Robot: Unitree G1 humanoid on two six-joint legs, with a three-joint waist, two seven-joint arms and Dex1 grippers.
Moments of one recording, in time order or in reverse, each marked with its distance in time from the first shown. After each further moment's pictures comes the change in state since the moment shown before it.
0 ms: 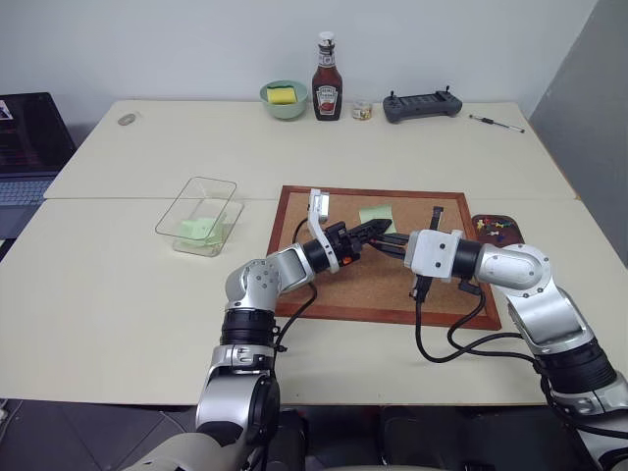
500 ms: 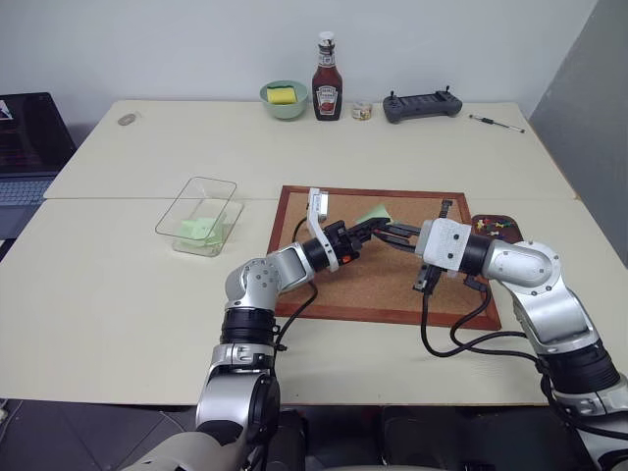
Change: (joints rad) left arm -0.008 0.000 0.003 0.022 0.001 -0.019 0.011; right arm 0.018 0.008 -0.045 -0.020 0.086 0.040 -0.014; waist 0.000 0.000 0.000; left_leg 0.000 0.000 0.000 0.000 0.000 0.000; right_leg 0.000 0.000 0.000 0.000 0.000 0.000
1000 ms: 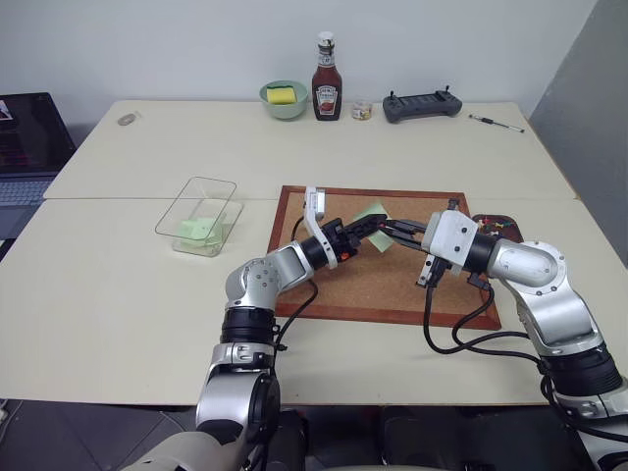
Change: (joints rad) left arm 0.000 0.012 0.001 0.005 0.008 -0.043 0.004; right arm 0.007 0.004 -0.047 -0.024 0.031 0.070 -0.026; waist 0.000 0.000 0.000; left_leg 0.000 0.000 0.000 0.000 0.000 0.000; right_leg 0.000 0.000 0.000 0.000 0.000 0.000
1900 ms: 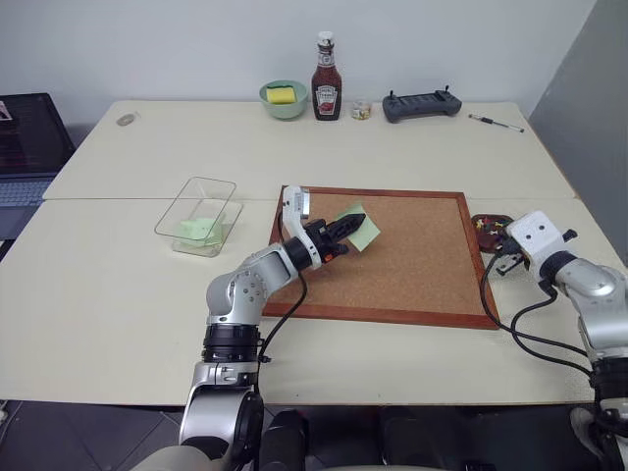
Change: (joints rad) left arm 0.108 0.071 -0.079 -0.210 0.065 -0.098 0.081; right arm 0.063 -0.123 -0.193 0.499 -0.207 0.081 -0.303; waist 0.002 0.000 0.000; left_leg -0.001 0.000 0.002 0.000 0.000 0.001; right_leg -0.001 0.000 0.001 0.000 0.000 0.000
